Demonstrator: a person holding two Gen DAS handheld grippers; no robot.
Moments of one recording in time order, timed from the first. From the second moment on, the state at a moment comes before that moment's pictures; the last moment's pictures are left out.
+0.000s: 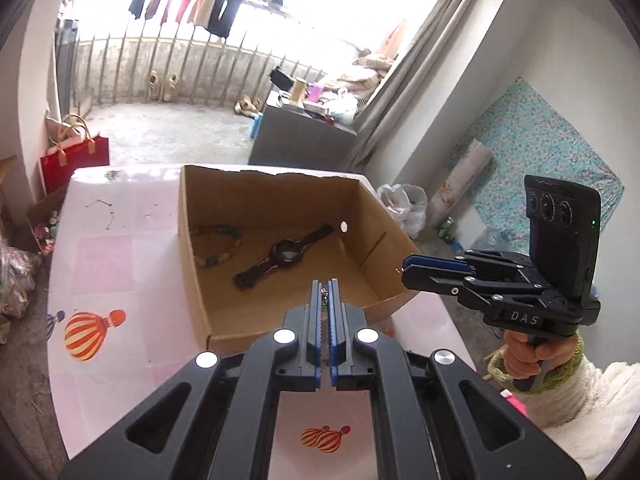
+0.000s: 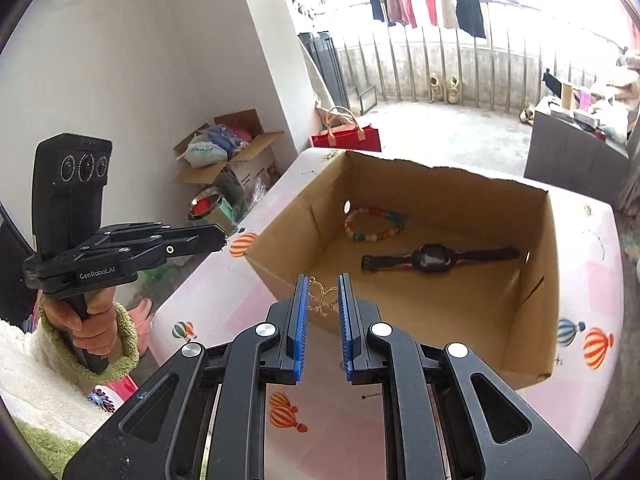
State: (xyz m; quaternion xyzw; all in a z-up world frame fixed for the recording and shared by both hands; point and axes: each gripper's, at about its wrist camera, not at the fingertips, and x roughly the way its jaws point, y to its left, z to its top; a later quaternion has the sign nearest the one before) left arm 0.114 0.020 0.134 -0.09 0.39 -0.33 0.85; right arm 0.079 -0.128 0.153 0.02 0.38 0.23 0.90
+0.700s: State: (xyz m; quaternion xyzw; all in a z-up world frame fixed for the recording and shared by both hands) left arm 0.251 -0.081 0.035 0.01 0.63 -0.27 0.73; right arm 0.224 -0.171 0.032 0.04 0.64 0.12 0.75
